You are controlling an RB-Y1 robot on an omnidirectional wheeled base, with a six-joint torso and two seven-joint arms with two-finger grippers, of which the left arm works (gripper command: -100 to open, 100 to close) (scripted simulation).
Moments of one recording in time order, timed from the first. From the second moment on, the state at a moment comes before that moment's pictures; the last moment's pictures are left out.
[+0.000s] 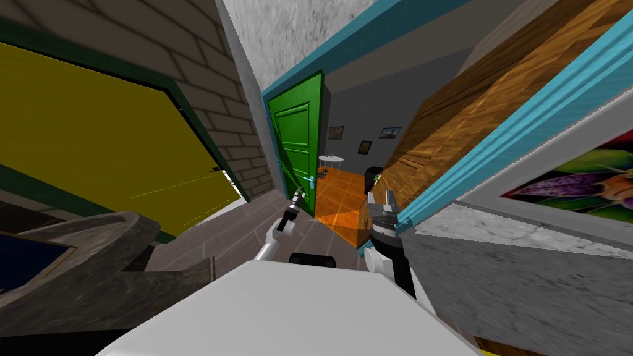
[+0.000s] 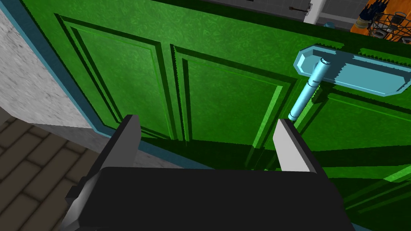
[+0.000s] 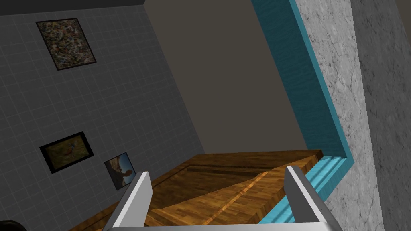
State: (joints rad) arm -0.03 0.08 -0.19 -1.45 -0.03 -0.47 0.21
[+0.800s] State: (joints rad) arm -0.15 0.07 -0.22 -1.24 -0.04 -0.47 0.23
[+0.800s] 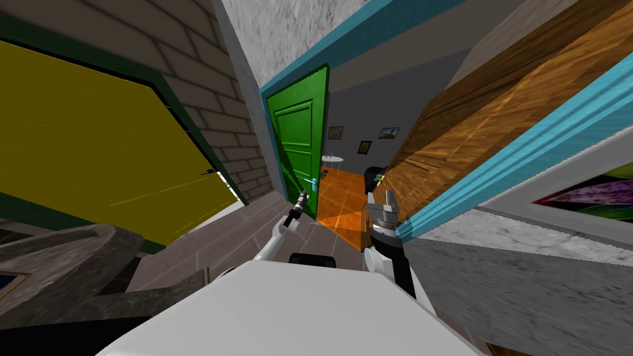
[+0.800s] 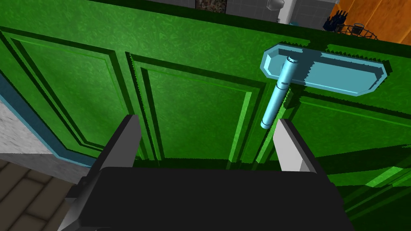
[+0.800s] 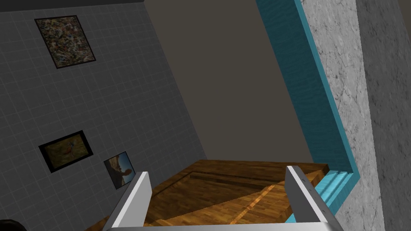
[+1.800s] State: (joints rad) arm -0.32 0.06 -0.26 -0.97 -0.06 -0.46 0.24
